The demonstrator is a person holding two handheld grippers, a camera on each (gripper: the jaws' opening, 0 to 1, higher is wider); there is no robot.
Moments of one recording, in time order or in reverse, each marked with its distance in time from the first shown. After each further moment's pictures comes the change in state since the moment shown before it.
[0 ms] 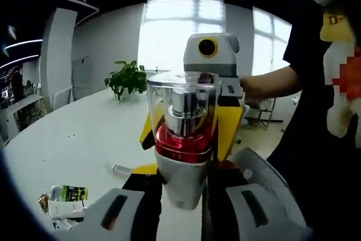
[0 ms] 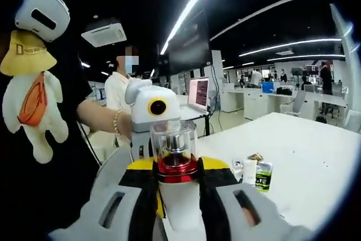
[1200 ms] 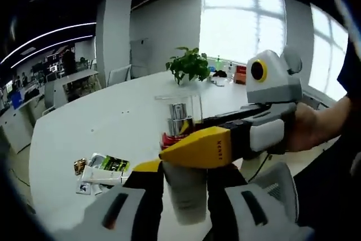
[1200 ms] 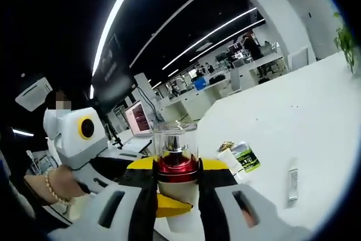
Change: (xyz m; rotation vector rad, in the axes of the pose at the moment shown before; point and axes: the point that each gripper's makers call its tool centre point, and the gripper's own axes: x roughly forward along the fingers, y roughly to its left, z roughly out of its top) left arm -0.044 0.045 0.015 -0.188 0.067 0.421; right arm 0.012 -0.055 0.011 0.435 -0.188 -0.440
